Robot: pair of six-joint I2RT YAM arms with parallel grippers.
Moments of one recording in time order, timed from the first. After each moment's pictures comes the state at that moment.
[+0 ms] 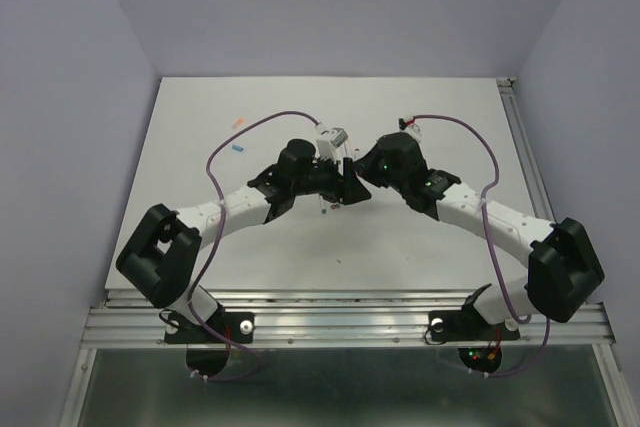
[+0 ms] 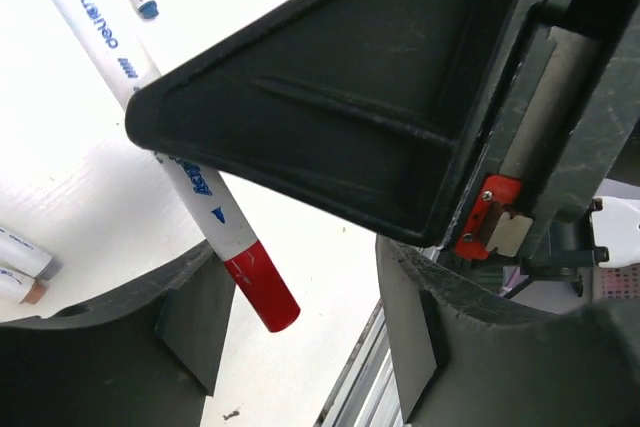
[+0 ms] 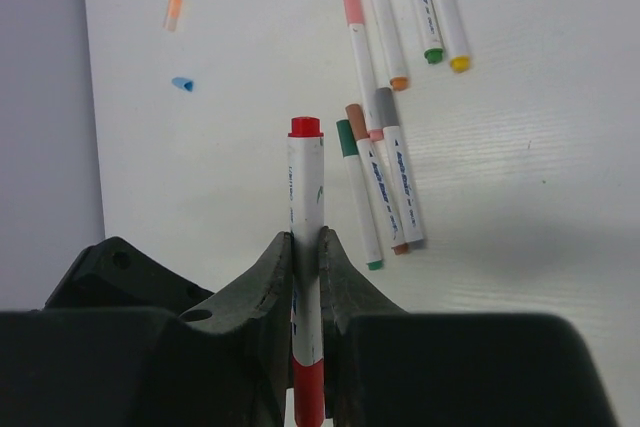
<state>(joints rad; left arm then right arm) -0.71 1.52 0.90 0.23 0.47 -0.57 0.67 1.41 0.98 -0.08 0.23 0.97</state>
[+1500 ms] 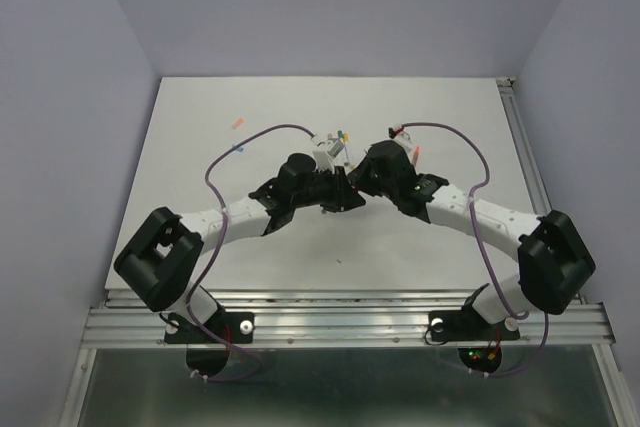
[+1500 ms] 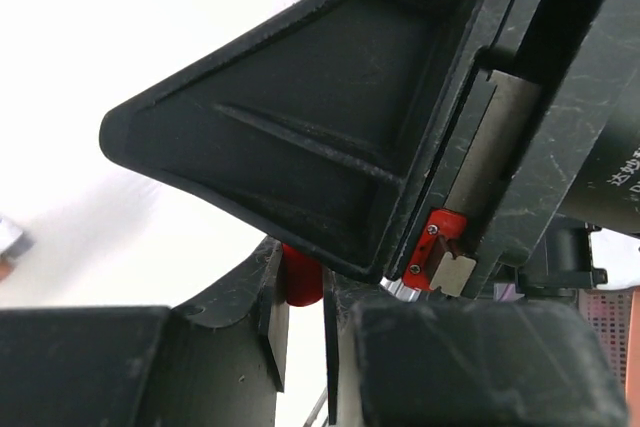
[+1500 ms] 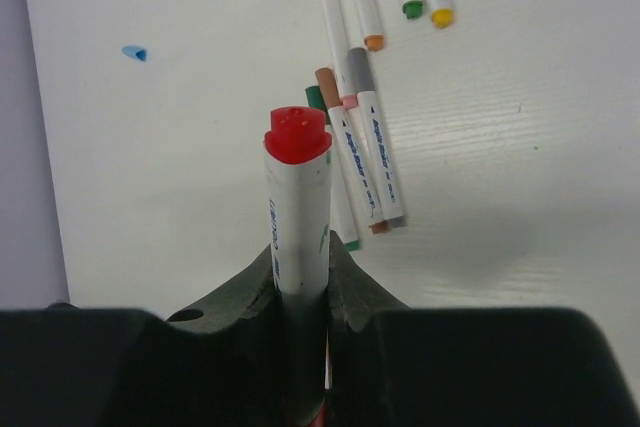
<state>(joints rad) -0.75 1.52 0.82 0.33 0.40 -0.66 0.70 1.45 0.97 -0.11 0.28 0.98</state>
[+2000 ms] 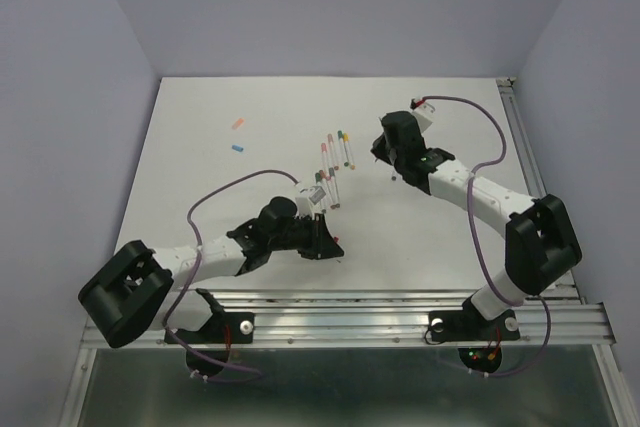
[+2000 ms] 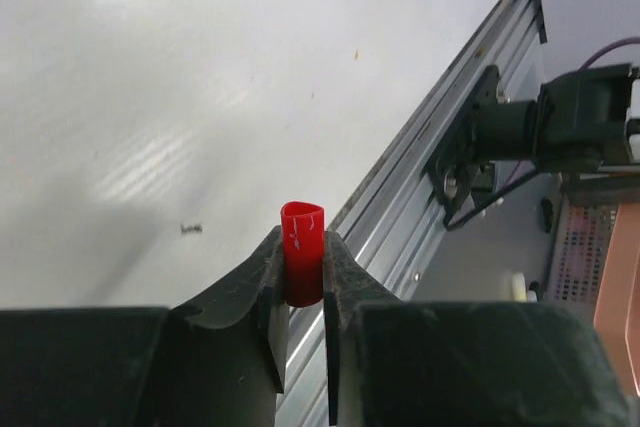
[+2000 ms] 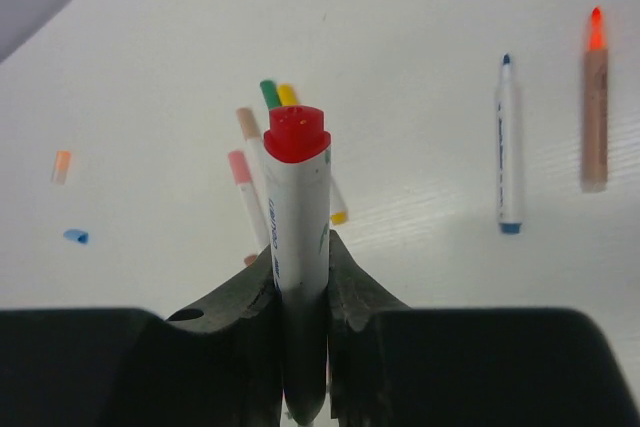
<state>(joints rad) -0.81 1.28 0.45 0.34 0.41 -0.75 0.59 1.57 1.12 -0.14 0.43 0.86</state>
